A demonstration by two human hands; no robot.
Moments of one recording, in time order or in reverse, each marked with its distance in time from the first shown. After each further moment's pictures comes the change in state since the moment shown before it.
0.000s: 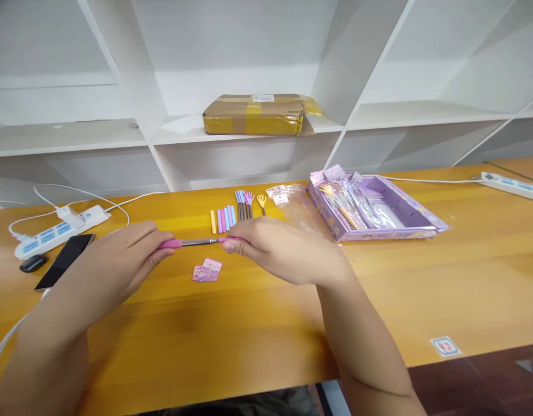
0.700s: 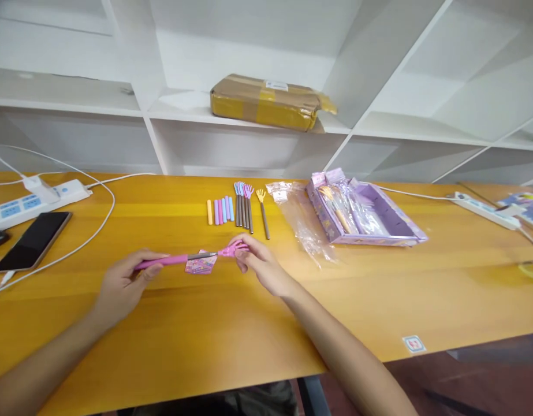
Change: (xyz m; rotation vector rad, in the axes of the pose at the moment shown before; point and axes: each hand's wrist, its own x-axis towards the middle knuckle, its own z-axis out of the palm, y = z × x) left_hand -0.075 -0.014 0.109 -0.711 0.151 -0.453; right_hand -0.007 0.062 0.119 0.866 0.266 0.248
